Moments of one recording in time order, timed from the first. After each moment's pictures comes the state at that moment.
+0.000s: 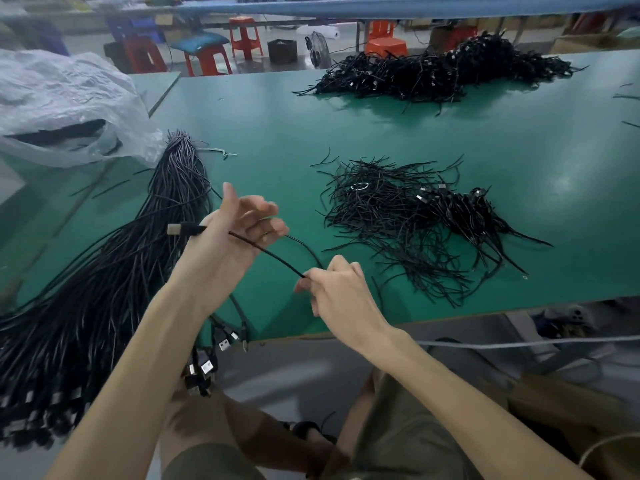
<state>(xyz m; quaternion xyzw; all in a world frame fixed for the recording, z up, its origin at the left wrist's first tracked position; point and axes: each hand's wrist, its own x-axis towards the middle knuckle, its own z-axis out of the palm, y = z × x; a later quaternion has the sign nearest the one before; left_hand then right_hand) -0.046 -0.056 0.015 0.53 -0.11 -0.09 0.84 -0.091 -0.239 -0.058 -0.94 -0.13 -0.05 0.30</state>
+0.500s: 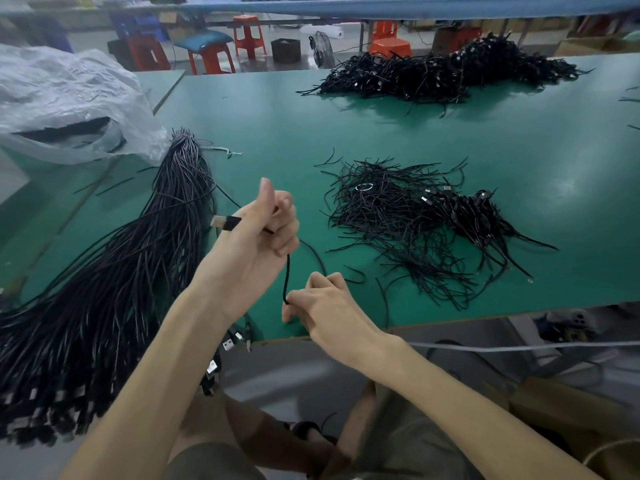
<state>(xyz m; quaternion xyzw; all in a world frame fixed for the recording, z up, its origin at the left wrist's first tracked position) -0.068 -0.085 0.035 0.50 -0.14 -0.12 0.85 -0.097 -0.227 -0.065 -0.93 -0.25 0.01 0.28</state>
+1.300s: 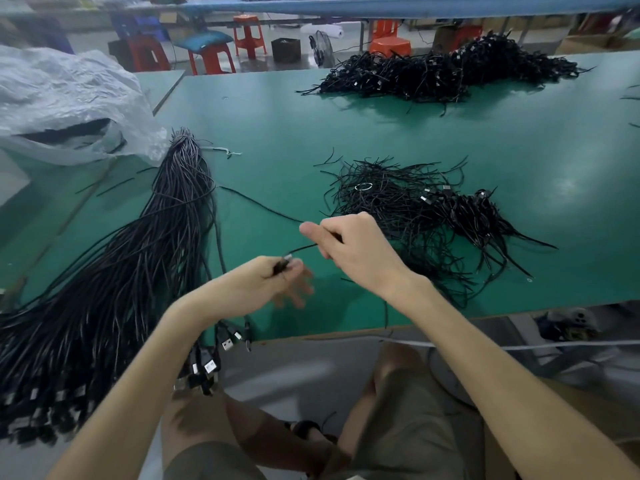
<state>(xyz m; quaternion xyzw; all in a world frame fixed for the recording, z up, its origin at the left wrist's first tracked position) -0.060 -0.063 0.001 0.88 -0.21 -0.21 0.38 -0.051 -0.262 0.005 -0.89 -0.18 -0.09 0.40</state>
